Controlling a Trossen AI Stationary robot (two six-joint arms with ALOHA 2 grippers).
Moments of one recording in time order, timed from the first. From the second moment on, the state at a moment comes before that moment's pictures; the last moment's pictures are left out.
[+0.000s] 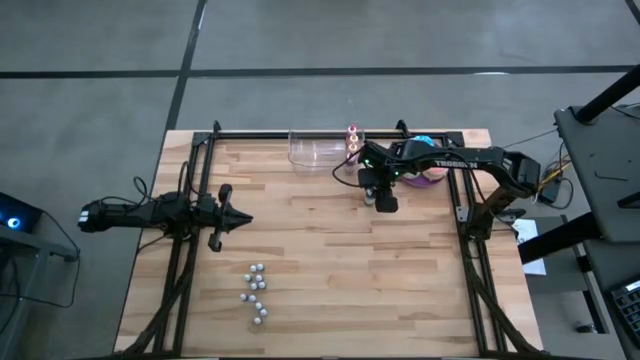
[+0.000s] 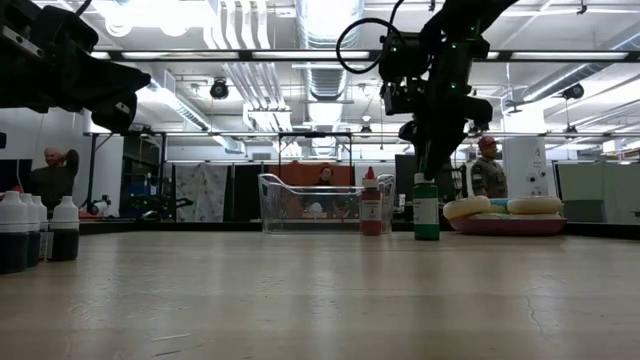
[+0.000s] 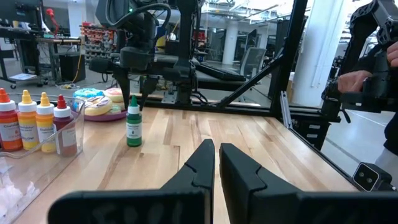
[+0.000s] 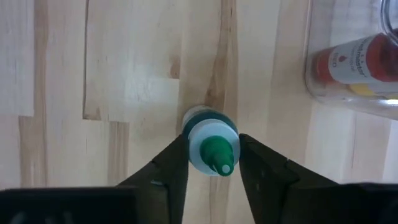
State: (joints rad) left arm -0.05 0.00 0.01 0.02 0.02 -0.11; right arm -0.36 1.62 1.15 -0.83 -0.08 -0.40
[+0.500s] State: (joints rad) left arm -0.05 0.00 0.01 0.02 0.02 -0.11; right arm -0.37 1.61 1.31 -0.99 -0.08 -0.39
